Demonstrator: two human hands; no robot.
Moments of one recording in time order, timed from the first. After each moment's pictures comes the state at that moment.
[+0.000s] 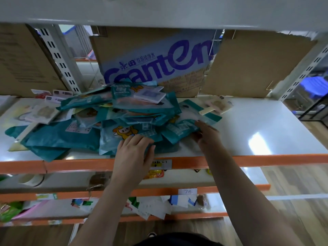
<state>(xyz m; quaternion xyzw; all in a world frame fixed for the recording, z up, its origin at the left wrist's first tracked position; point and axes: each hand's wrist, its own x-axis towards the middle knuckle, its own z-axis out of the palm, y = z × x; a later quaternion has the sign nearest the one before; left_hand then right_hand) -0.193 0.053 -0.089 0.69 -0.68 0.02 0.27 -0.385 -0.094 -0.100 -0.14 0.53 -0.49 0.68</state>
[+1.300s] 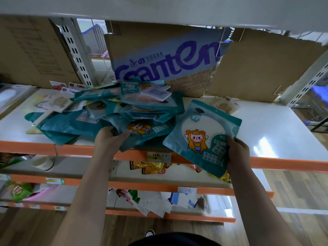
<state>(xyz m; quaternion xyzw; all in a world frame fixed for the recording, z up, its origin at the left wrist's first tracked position) -0.137 0.045 -0.088 0.77 -0.32 -0.29 0.47 -0.462 -0.044 -0.097 -0.29 0.60 -0.49 0.56</state>
